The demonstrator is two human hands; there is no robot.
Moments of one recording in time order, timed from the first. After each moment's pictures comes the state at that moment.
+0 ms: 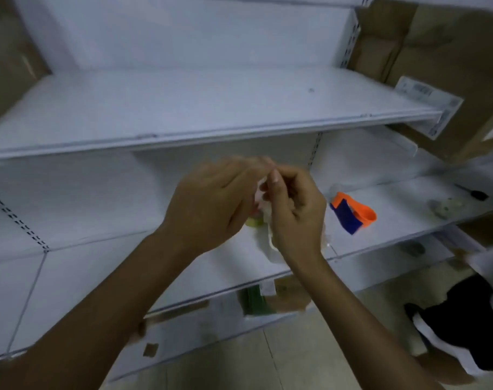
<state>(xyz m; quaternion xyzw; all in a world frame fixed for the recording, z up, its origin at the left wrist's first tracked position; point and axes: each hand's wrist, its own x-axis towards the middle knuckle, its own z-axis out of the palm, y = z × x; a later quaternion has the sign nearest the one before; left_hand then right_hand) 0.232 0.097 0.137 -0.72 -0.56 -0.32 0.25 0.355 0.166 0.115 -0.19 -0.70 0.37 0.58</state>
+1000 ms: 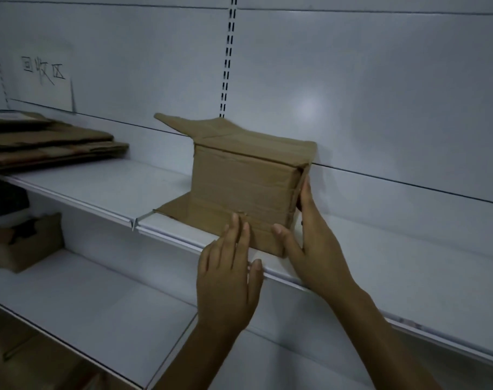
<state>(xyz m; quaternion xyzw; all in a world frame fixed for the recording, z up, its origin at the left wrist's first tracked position) 0.054 -0.067 0.143 -0.27 -0.82 -0.33 0.38 0.090 0.075 0.220 0.07 -0.90 0.27 0.35</state>
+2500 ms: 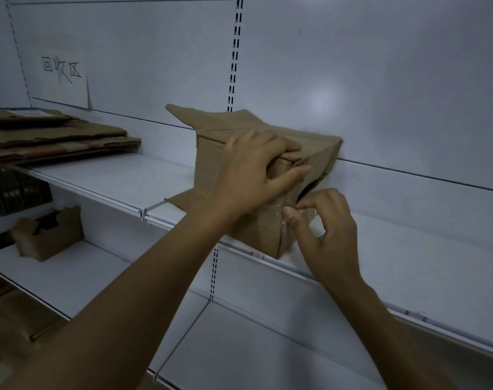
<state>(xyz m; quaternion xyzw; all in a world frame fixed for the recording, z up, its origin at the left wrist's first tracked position) 0.014 -0.061 0.290 -0.43 -0.72 -0.31 0.44 0.092 0.079 0.218 0.13 -0.79 0.25 0.54</state>
